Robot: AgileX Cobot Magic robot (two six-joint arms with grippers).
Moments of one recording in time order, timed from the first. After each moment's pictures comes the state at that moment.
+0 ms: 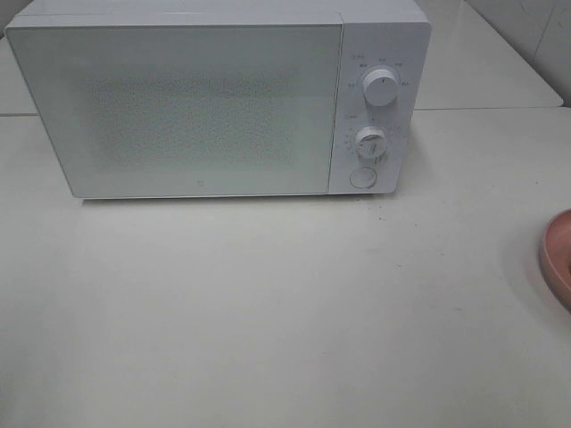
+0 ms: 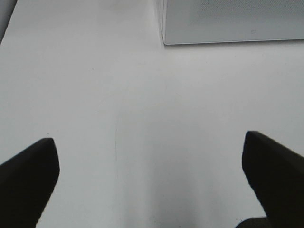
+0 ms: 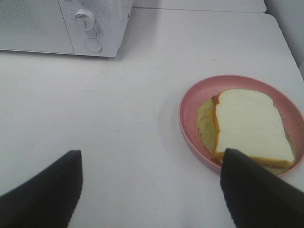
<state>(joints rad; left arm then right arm) 0.01 0.28 -0.53 -0.07 0.94 0.08 0.14 0.00 -0.50 -0.06 1.05 0.05</state>
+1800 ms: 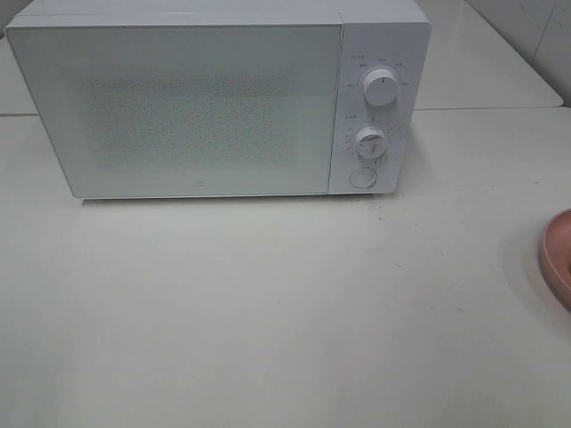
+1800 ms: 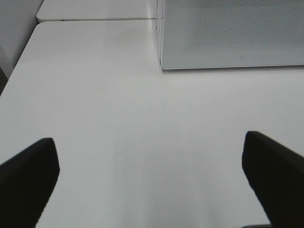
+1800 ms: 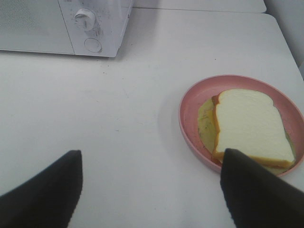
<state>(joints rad) 0.01 0.00 -0.50 -0.07 1.03 0.06 0.14 0.00 -0.50 -0.06 1.05 0.05</state>
